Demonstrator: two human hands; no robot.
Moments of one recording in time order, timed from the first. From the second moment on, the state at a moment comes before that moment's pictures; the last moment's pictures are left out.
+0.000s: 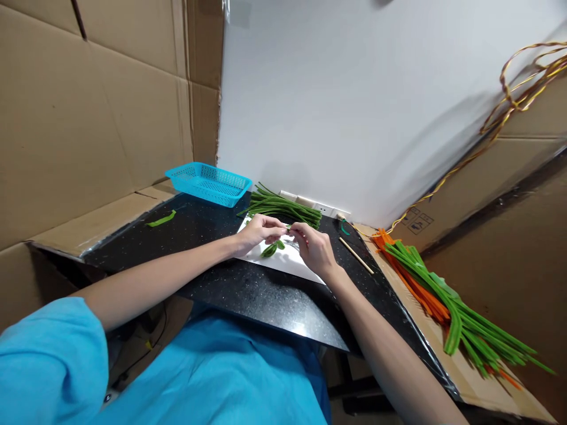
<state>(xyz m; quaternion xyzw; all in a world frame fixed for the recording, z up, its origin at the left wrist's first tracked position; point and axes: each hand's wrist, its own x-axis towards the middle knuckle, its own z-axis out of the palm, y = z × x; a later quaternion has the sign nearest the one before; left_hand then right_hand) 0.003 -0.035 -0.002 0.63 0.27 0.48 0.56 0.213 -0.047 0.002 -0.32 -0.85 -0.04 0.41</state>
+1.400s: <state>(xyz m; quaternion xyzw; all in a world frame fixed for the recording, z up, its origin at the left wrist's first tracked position) -0.007 -0.030 -0.007 0.72 0.28 0.40 0.50 0.205 -0.048 -0.002 -0.35 -0.82 0.27 0.37</state>
